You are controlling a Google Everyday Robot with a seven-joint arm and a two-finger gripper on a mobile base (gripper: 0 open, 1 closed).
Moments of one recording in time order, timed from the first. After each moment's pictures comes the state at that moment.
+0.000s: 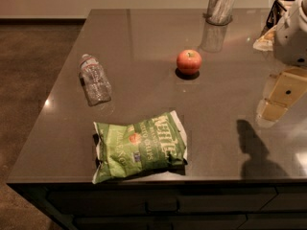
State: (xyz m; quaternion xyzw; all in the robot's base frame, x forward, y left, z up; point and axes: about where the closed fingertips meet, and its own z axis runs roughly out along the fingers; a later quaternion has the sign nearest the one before) arm 0.438 -0.217 0.977 -0.60 0.78 -0.03 0.16
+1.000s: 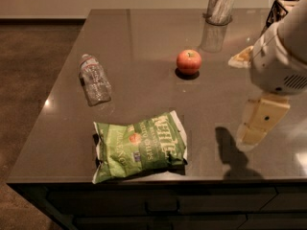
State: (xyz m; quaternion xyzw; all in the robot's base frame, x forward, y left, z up) arm 0.413 -0.172 0.954 -0.65 0.74 -0.01 0.18
